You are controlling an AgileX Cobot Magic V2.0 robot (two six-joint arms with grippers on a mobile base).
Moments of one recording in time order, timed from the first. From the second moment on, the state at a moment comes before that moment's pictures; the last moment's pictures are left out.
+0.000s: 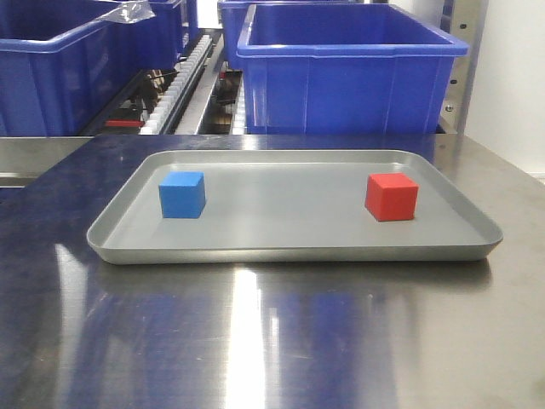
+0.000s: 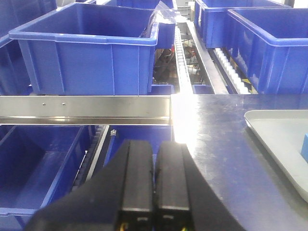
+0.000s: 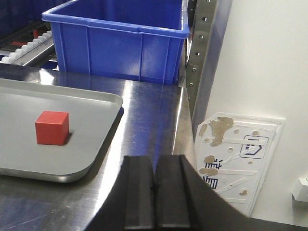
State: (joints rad) left arm -0.02 -0.01 0.01 0.01 0.09 -0.02; right arm 0.08 -0.02 0.03 -0.03 0.09 -0.02
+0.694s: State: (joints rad) left arm -0.02 -0.01 0.01 0.01 0.09 -0.02; right arm 0.08 -0.02 0.03 -0.03 0.09 -0.02
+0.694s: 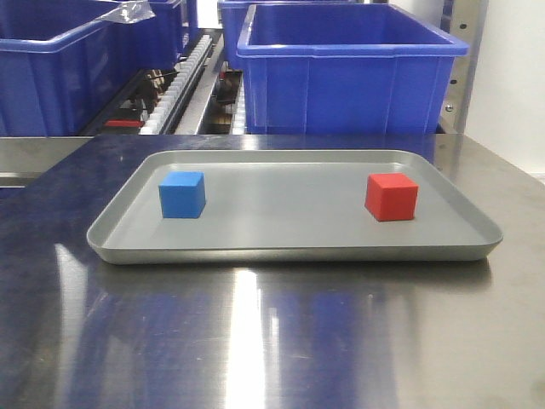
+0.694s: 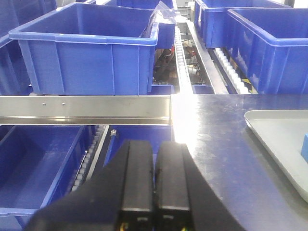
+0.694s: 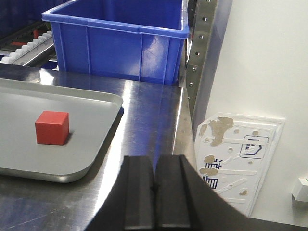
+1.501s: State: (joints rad) left arm -0.02 -0.01 0.01 0.01 -0.05 -0.02; right arm 0.08 -0.02 0.03 -0.03 0.01 -0.01
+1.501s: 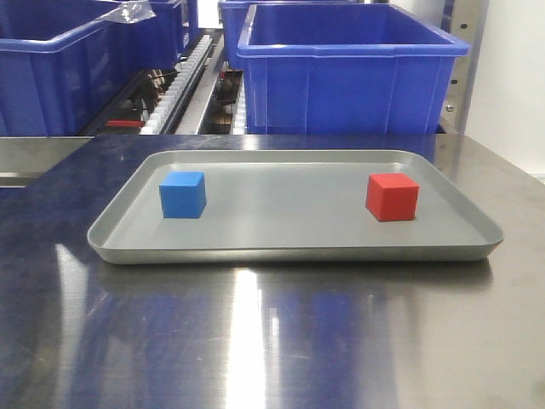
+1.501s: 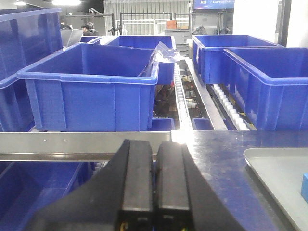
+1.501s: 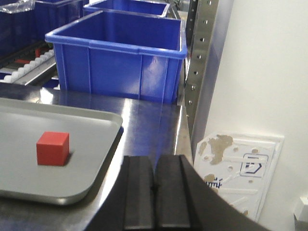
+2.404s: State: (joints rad) left arm -0.02 -0.01 -0.03 -0.03 -0.10 -0.02; right arm 0.08 -0.02 0.00 0.05 -0.22 0.04
